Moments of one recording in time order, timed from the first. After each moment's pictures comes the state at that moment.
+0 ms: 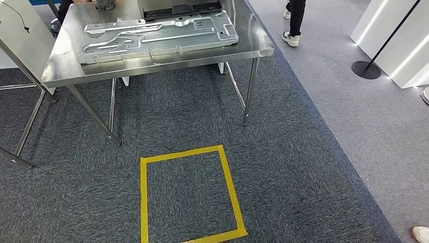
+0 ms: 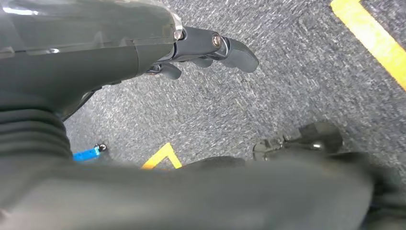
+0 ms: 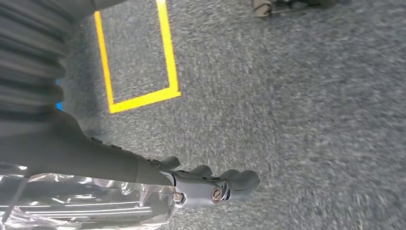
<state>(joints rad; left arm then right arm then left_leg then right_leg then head) -0.13 -0.18 1.00 -0.19 -1.32 0.06 -0.07 -0.10 0.06 -1.20 -0.20 1.28 -0.14 -0.07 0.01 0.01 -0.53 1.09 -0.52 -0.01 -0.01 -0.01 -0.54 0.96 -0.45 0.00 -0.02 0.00</state>
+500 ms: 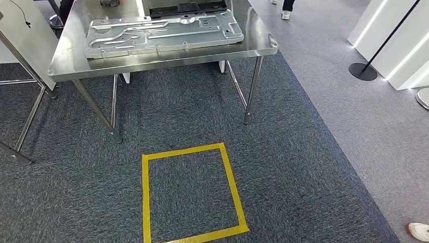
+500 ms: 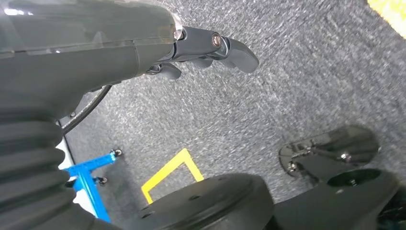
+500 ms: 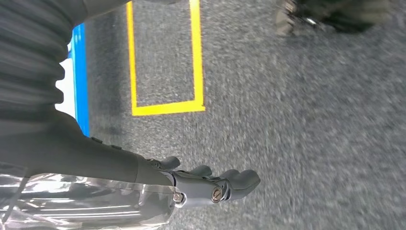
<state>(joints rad) -0.12 -0.17 0.94 -0.21 -1.27 0.03 -0.01 -0.07 0.07 -1.11 -0.19 1.27 -0.10 -0.01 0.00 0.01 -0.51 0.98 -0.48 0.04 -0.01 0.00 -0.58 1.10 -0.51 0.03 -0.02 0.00</state>
